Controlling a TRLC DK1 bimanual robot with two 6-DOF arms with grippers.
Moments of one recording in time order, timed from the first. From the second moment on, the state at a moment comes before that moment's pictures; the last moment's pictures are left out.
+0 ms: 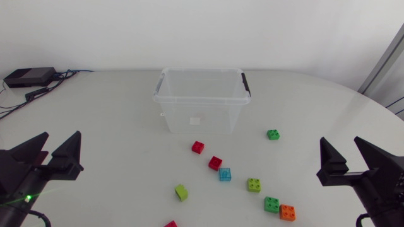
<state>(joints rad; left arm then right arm) -0.09 0.18 0.12 0.00 -0.07 -0.05 -0.01 0.07 0.03 -0.01 0.01 -0.01</state>
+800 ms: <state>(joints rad) -0.61 1.41 0.76 -0.58 -0.03 0.13 -0.02 1.00 0.53 -0.21 -0.07 0.02</state>
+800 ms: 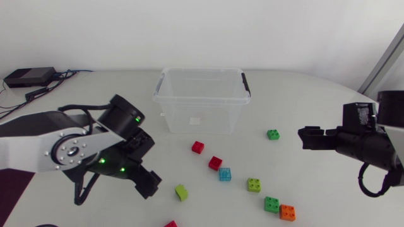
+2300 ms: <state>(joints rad) -0.72 1.50 0.91 -0.50 0.10 0.19 0.06 1.86 0.99 -0.19 0.01 -0.10</state>
